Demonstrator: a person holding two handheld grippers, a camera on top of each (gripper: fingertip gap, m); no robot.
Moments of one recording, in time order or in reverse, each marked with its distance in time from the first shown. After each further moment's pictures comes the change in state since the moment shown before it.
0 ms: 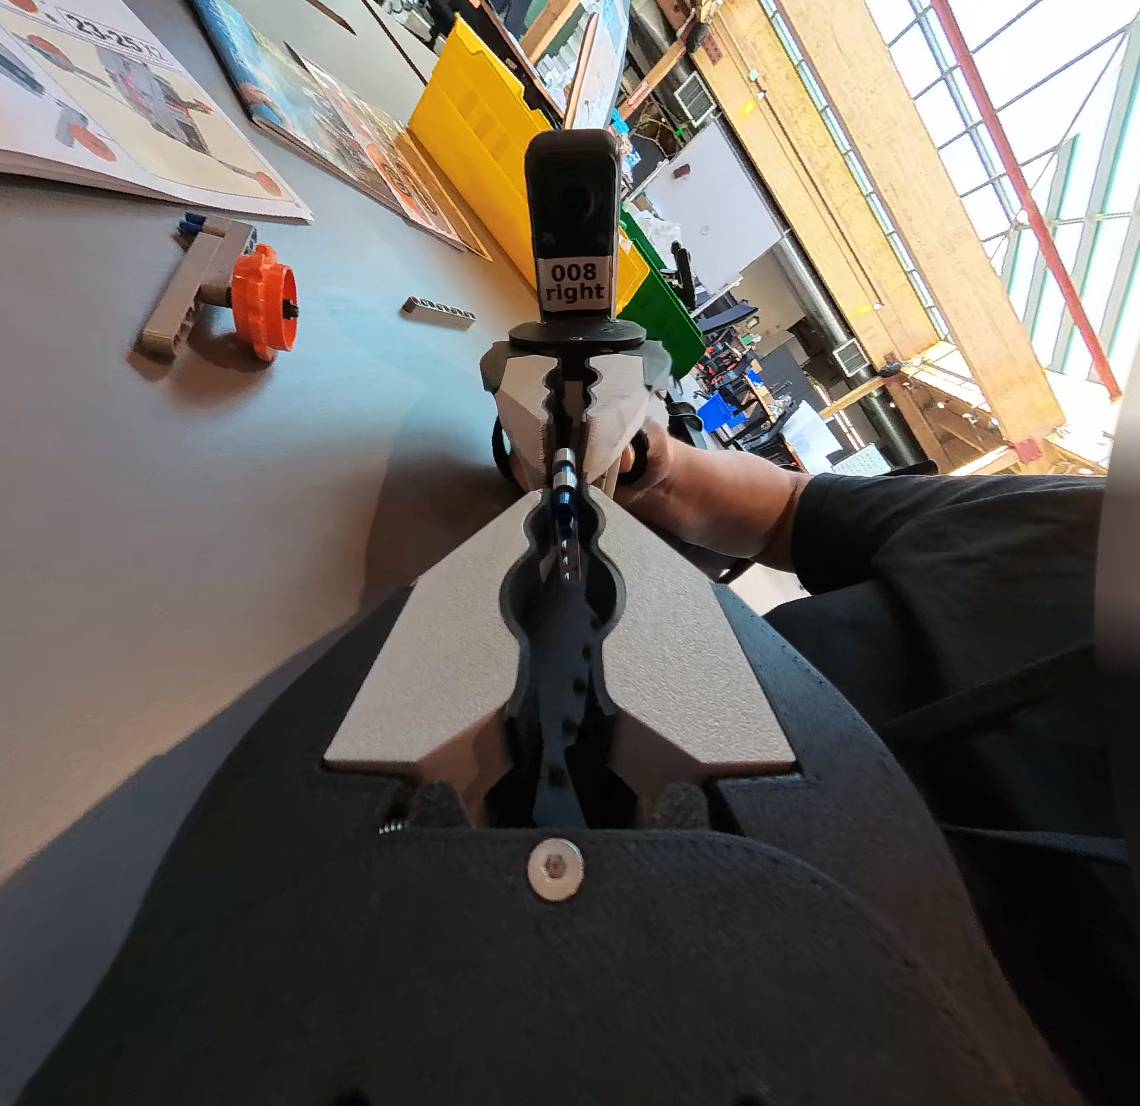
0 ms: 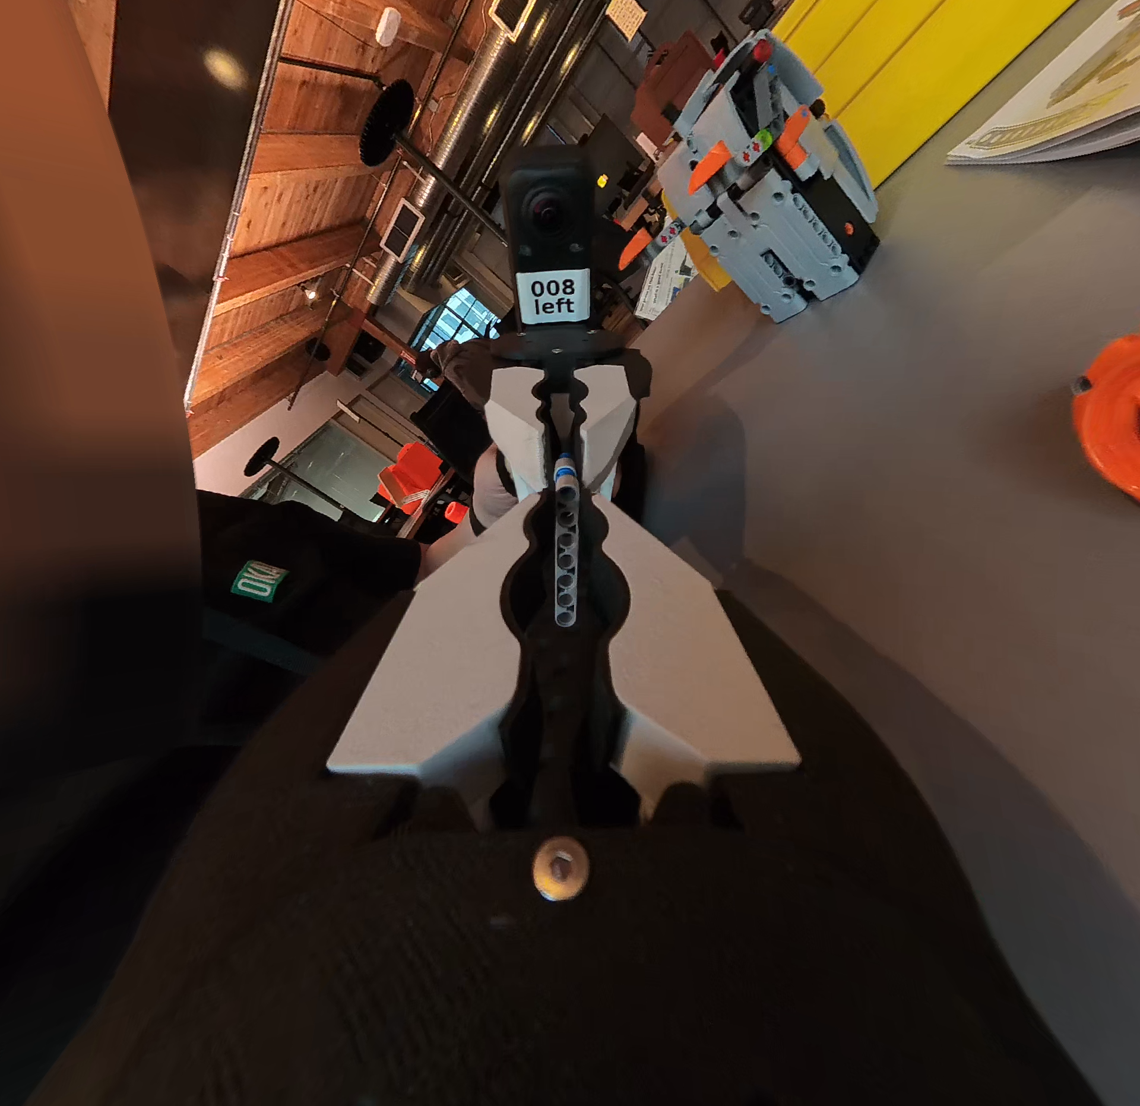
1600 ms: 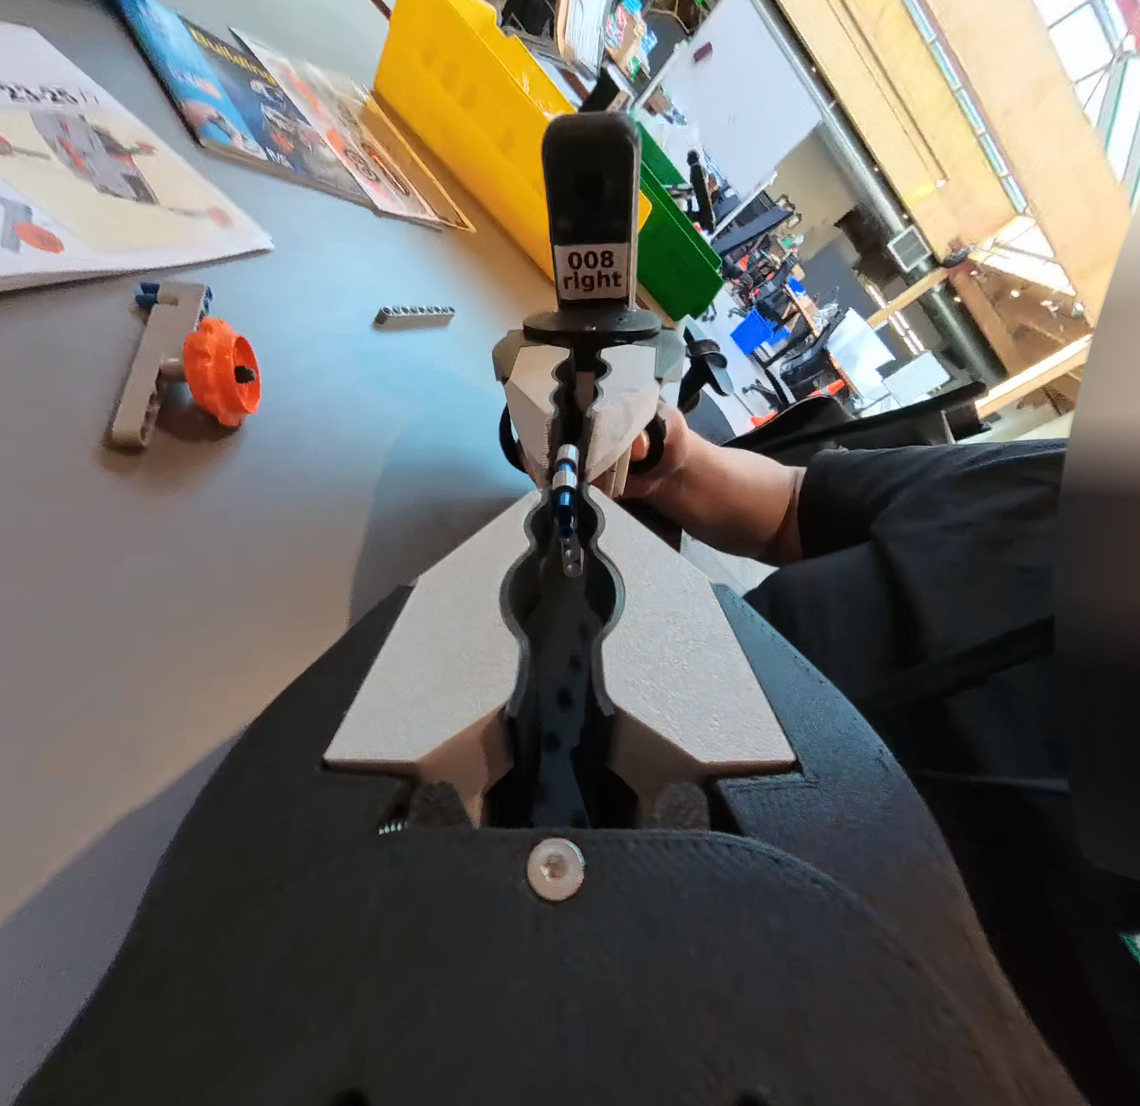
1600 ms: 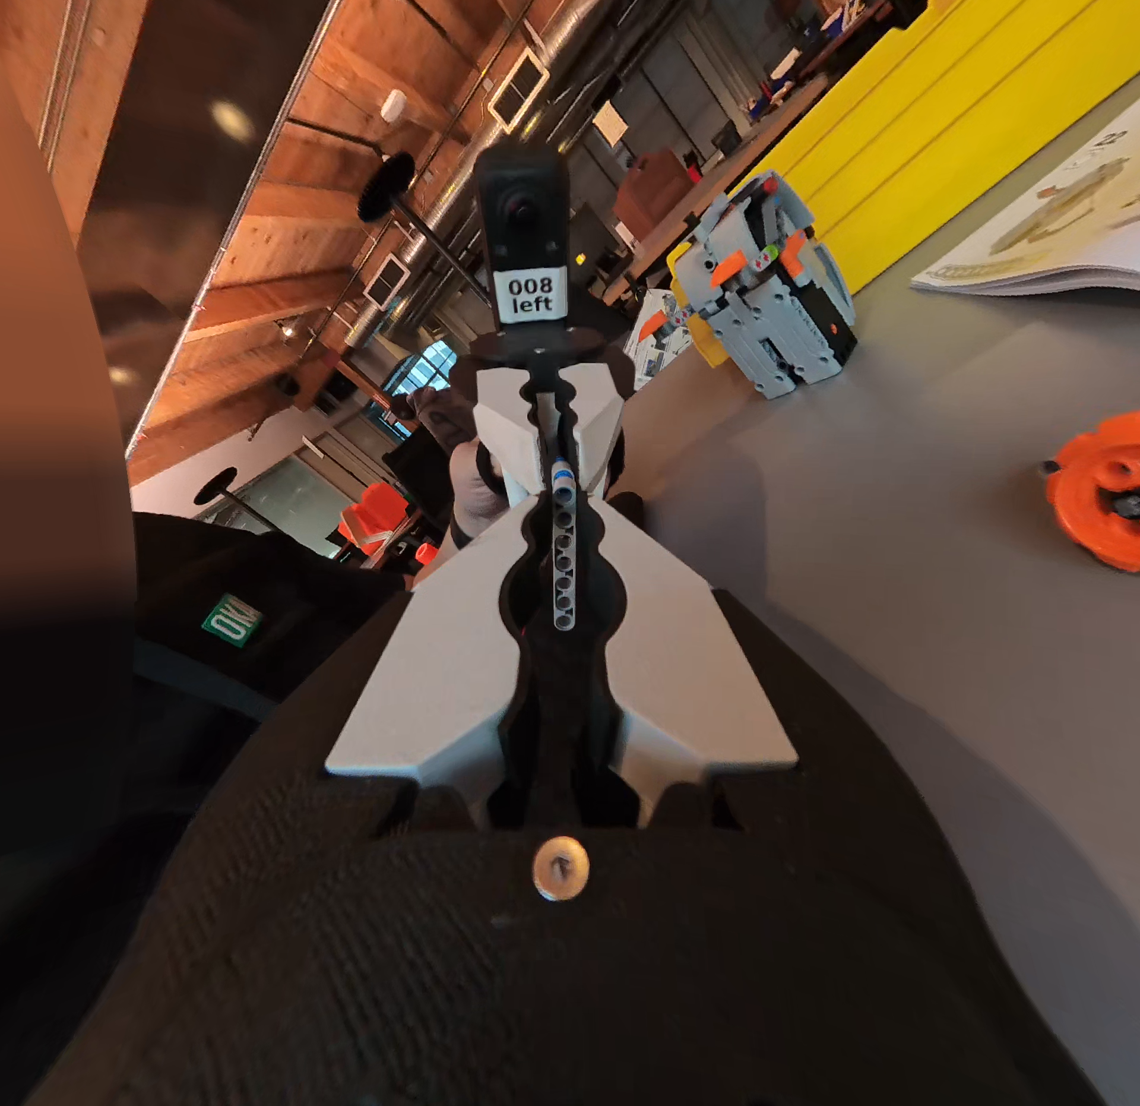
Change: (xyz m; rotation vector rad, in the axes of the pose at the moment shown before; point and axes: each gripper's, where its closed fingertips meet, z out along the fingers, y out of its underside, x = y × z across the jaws) left arm 0.020 -0.015 0.007 -0.122 -0.031 0.111; right arm -0.021 -0.018 -0.011 0.109 0.035 -0.097
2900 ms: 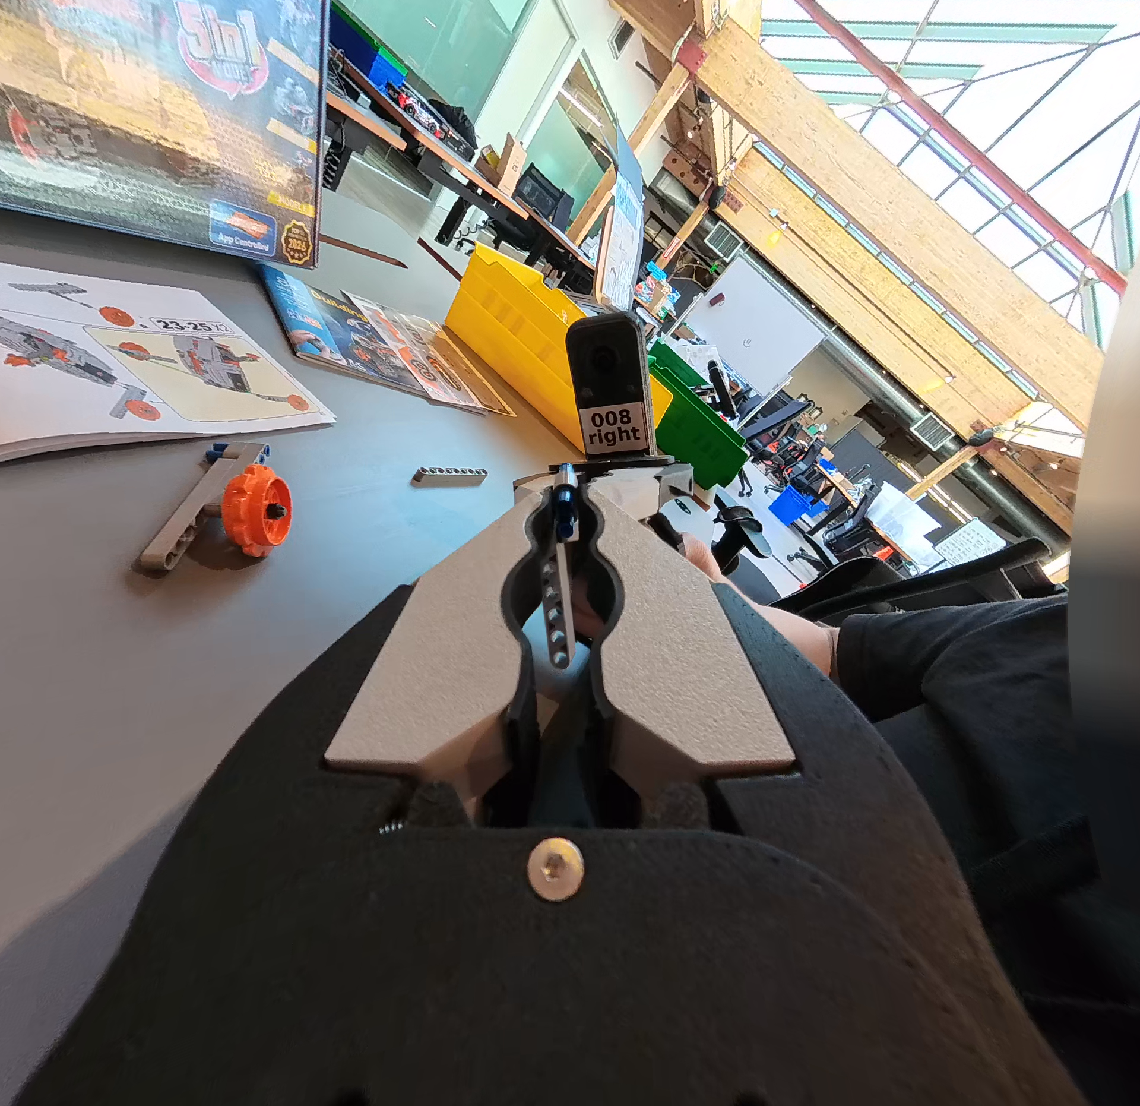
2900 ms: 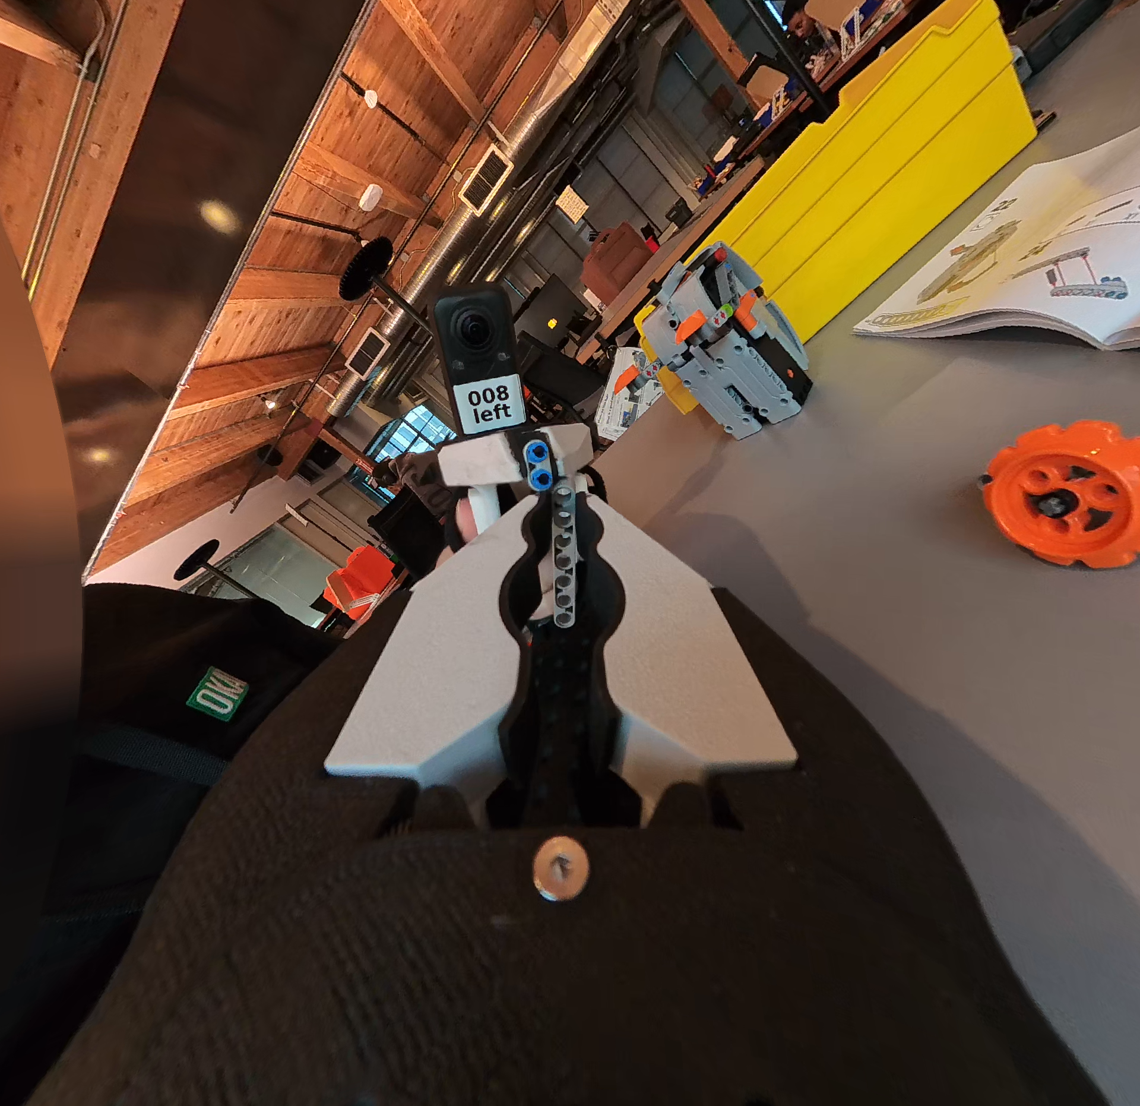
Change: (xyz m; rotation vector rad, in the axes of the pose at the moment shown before) left arm 0.004 -0.035 0.015 0.345 -0.083 0.052; right arm 0.003 -0.017 -0.008 0.107 0.058 0.039
